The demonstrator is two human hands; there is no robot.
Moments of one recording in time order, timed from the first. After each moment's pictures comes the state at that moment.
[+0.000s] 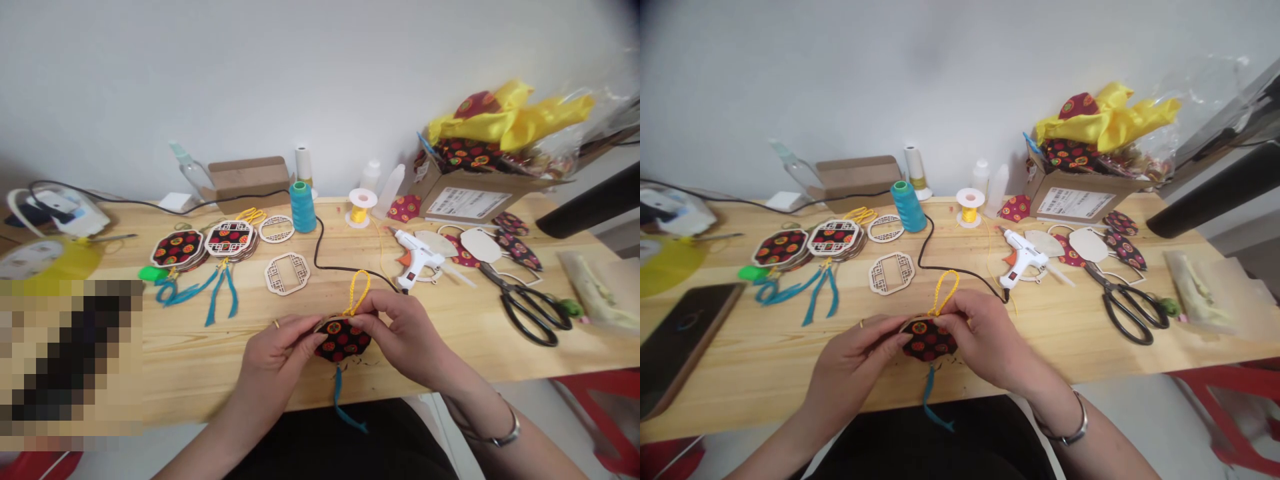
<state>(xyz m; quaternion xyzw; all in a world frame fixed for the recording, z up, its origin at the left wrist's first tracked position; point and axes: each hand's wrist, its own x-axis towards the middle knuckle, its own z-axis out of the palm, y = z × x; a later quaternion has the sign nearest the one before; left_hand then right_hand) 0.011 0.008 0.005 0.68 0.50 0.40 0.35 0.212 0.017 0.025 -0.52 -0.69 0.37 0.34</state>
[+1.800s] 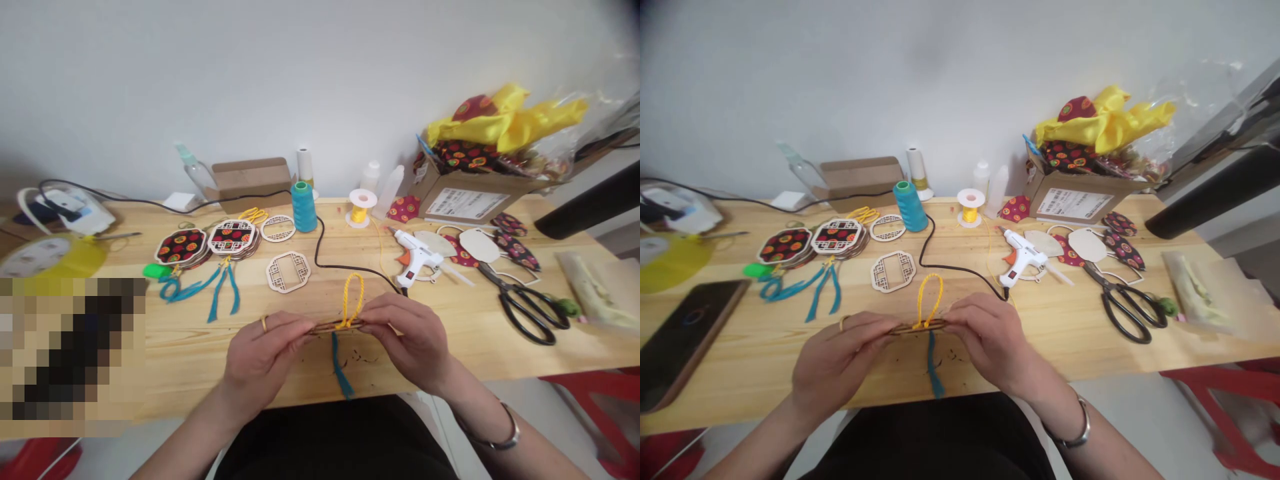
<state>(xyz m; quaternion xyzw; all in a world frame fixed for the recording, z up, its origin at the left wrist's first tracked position) -0.010 0.019 0.005 0.82 0.37 0.42 0.16 0.223 0.008 0.009 -0.39 -0.78 0.18 0.46</state>
